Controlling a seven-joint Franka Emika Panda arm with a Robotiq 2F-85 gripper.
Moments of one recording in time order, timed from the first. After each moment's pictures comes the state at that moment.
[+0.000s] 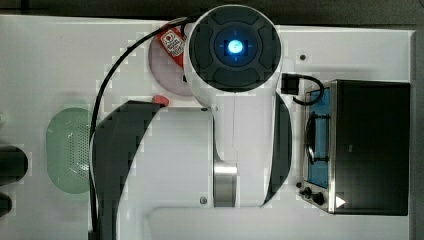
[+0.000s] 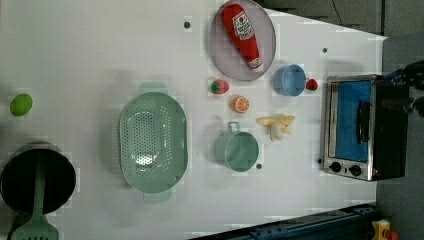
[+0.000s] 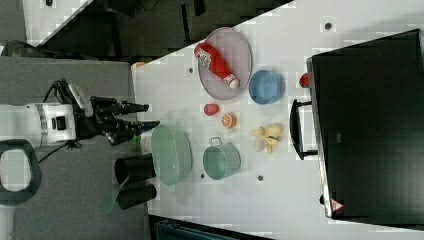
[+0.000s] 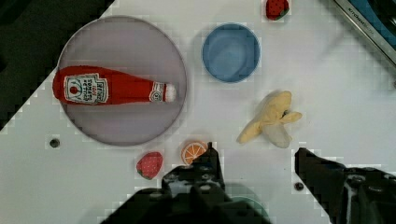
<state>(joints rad) 0.01 -0.03 -0.01 -1.80 -0.02 0.20 0.06</state>
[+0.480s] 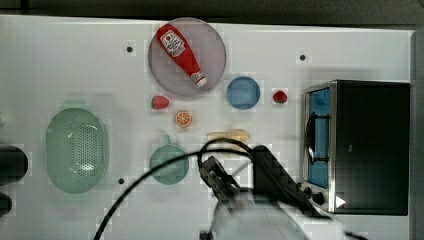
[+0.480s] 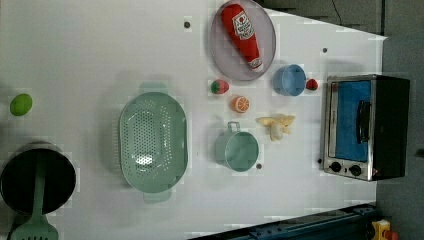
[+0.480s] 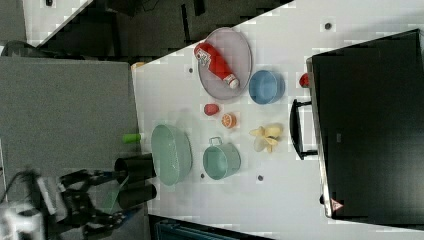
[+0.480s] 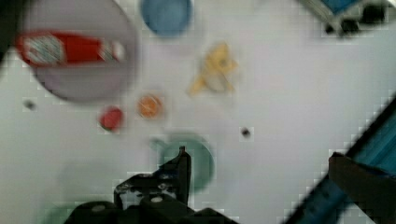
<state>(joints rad) -0.01 -0.54 -0.04 -2.08 0.00 0.06 0.07</state>
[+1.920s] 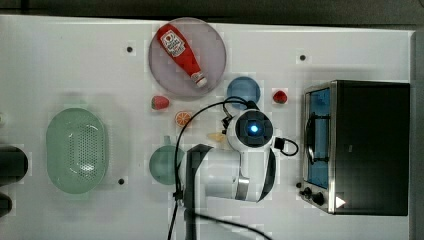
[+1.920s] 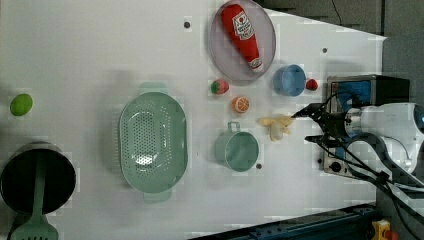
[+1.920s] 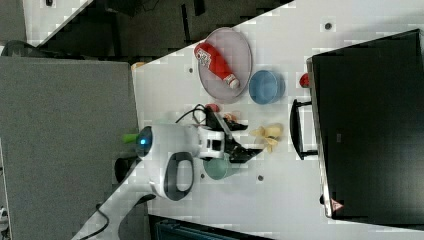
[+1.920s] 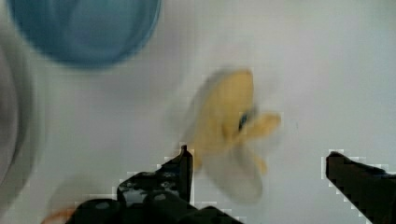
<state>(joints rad) -0.02 0.19 -0.11 -2.40 -0.02 0.93 0.08</state>
